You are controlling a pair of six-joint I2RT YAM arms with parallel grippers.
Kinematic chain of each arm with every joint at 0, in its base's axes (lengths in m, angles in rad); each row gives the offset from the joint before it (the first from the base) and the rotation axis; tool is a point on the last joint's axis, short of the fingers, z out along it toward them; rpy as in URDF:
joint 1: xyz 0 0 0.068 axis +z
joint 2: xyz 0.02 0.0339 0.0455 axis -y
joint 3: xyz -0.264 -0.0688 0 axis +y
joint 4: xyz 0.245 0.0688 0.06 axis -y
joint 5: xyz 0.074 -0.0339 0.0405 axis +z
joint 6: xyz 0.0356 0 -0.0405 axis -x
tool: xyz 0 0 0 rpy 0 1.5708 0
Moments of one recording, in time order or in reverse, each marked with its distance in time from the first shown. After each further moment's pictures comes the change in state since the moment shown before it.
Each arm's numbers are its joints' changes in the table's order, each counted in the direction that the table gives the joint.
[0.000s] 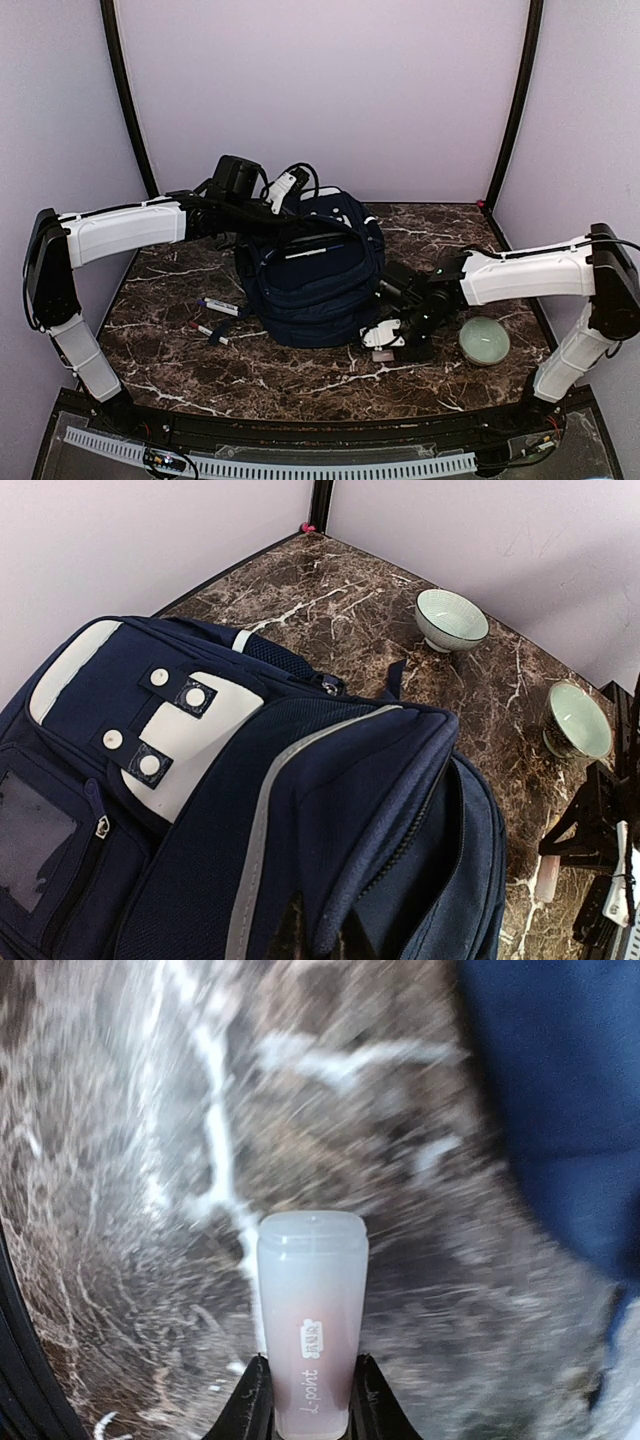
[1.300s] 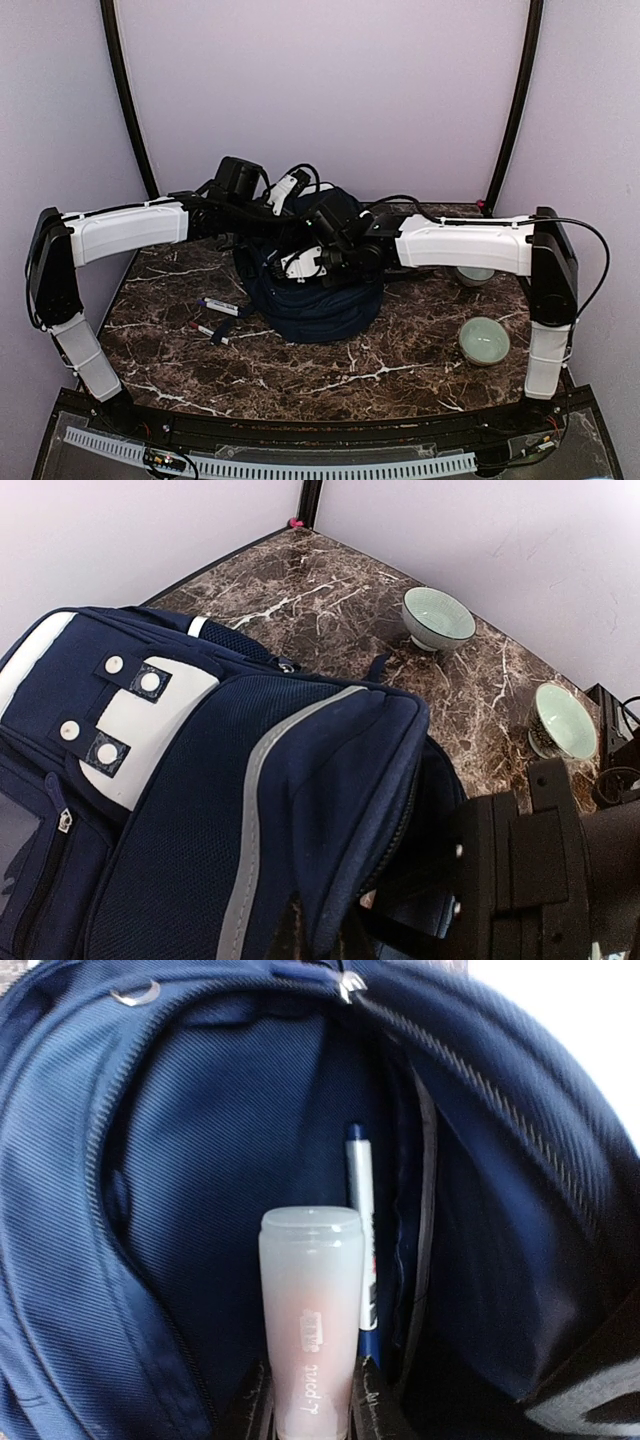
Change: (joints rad) left arm 0.002 -0.013 -0.002 0.001 -0.040 0.032; right arm 0.017 -0.360 -0.620 0.331 -0.370 0.406
